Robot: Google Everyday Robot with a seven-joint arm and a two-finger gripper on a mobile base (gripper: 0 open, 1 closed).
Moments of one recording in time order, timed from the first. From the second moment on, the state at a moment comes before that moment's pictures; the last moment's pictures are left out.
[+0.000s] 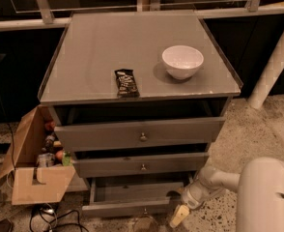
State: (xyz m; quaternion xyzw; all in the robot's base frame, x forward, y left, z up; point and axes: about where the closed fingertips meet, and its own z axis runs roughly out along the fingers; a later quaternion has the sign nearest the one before) arm 0.470 -0.180 0.227 -0.50 0.82 0.26 0.10
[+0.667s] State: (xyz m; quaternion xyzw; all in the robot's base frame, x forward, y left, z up) arm 0.476 -0.171 0.202 -0.50 0.82 0.27 0.09
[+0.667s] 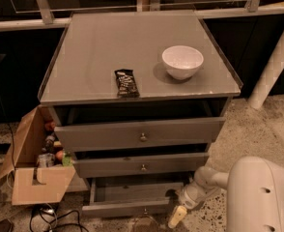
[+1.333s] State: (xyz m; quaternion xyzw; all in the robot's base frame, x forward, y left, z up) arm 0.456 -0.176 0.193 -0.49 0.82 0.27 0.06
